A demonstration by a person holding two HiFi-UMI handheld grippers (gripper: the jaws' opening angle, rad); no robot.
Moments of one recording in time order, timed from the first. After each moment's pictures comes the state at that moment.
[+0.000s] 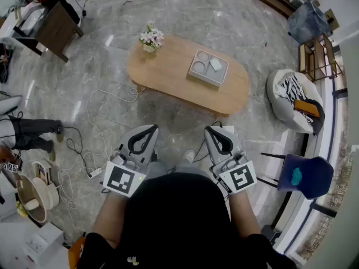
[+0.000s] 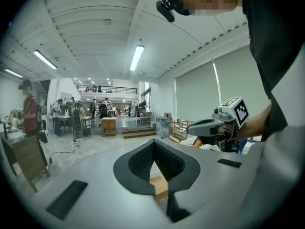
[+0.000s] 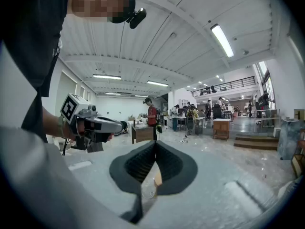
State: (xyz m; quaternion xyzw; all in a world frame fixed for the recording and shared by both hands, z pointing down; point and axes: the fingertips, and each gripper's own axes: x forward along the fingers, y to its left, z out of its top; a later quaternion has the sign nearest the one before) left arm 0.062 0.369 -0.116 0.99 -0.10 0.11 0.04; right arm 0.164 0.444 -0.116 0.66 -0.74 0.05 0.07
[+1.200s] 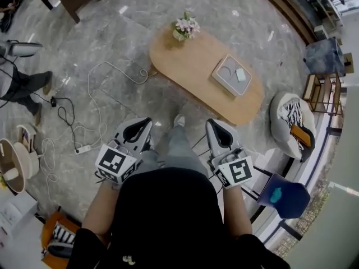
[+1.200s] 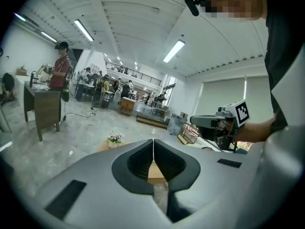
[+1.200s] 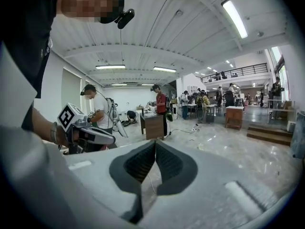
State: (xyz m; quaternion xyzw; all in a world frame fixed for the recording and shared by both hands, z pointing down) left arm -0.066 0.230 0.006 0.96 -0.17 0.13 0.19; right arm 0.082 0.286 -0.050 0.62 -0.77 0.11 0.11
